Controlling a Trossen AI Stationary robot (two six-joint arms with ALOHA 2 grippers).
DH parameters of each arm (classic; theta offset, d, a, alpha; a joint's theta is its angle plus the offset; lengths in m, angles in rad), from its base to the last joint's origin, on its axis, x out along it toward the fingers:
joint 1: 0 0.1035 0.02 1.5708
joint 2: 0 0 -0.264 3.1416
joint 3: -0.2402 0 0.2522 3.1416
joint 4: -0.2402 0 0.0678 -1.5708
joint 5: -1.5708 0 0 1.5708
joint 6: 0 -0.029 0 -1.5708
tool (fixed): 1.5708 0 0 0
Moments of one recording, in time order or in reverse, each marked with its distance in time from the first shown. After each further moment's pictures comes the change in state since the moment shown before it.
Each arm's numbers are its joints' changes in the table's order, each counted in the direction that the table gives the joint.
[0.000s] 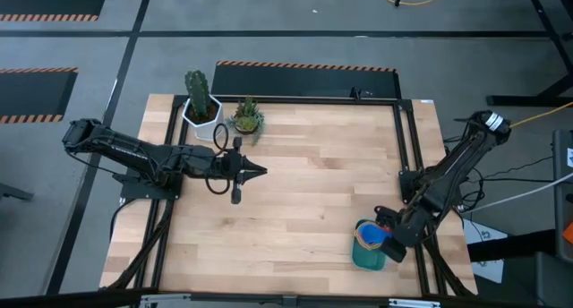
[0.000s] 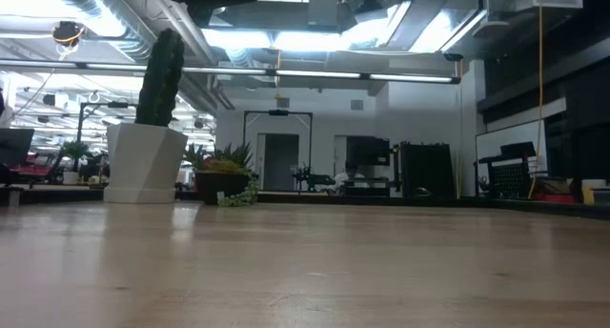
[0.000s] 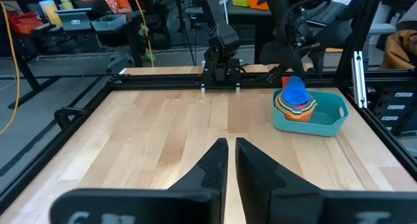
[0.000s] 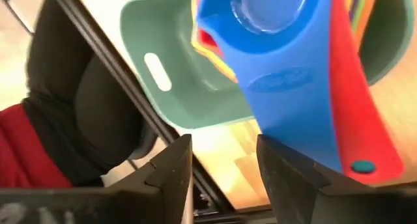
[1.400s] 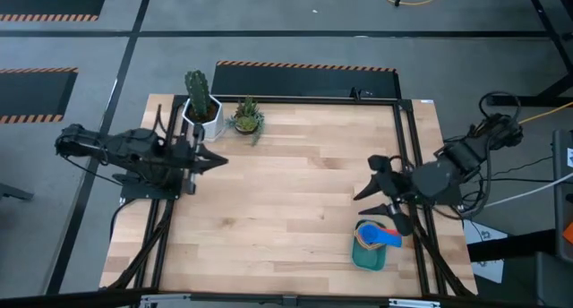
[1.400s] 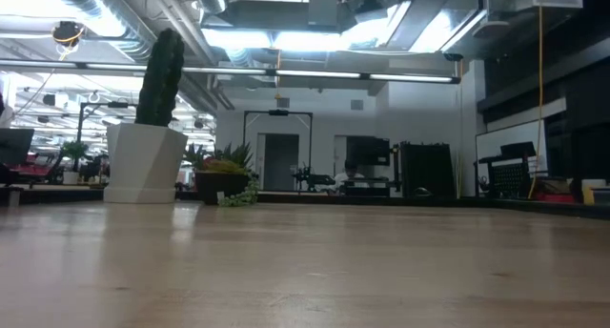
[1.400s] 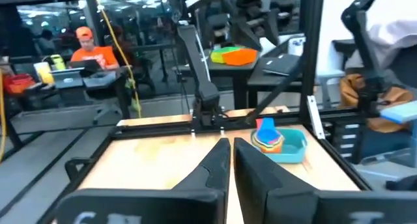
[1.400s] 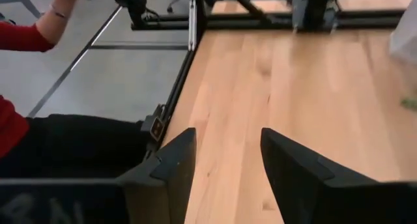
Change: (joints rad) left arm -0.028 0.489 0.022 -0.271 -0.073 -0.082; right arm -0.287 0.034 -0.589 -0.106 -0.363 1.267
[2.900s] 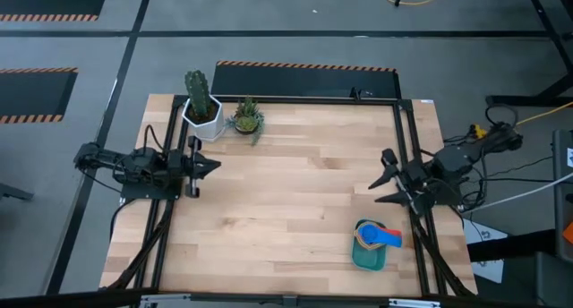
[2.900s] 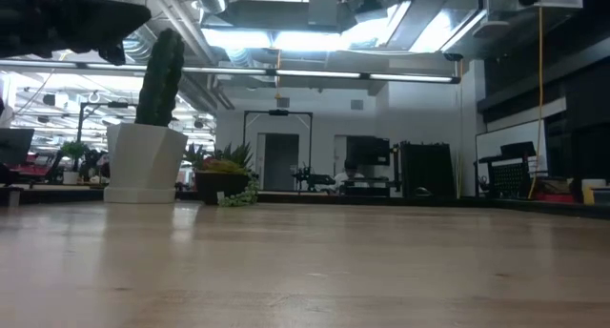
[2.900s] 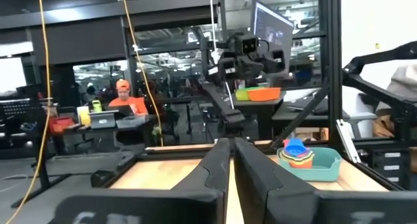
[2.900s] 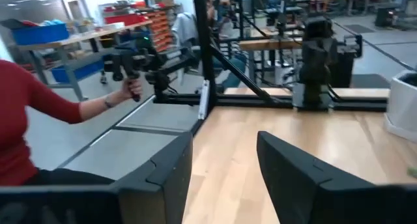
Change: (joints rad) left arm 0.005 0.557 0.654 0.388 0.074 -0.085; right arm -0.102 0.598 0.705 0.580 0.116 0.183
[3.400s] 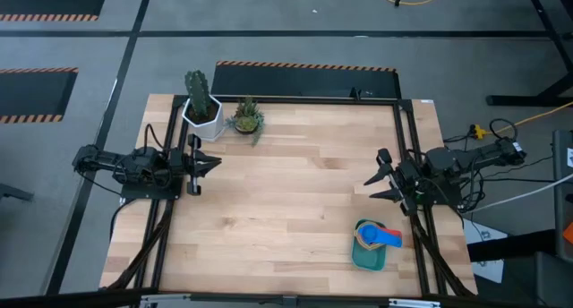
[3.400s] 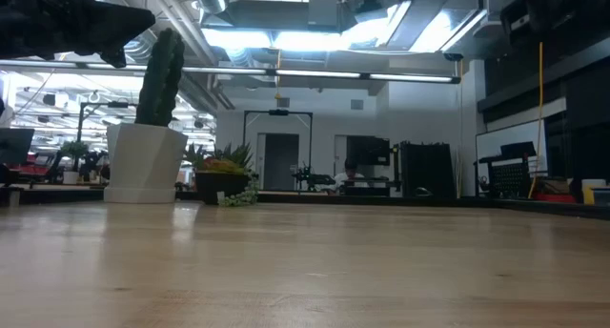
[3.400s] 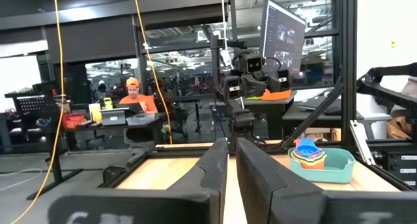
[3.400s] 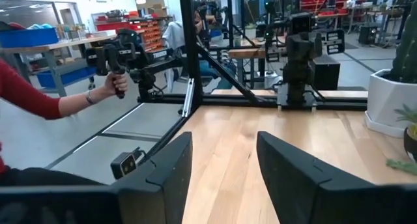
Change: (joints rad) left arm 0.044 0.000 0.000 -0.004 0.000 0.008; right arm -0.183 0.155 0.259 0.161 0.146 0.048
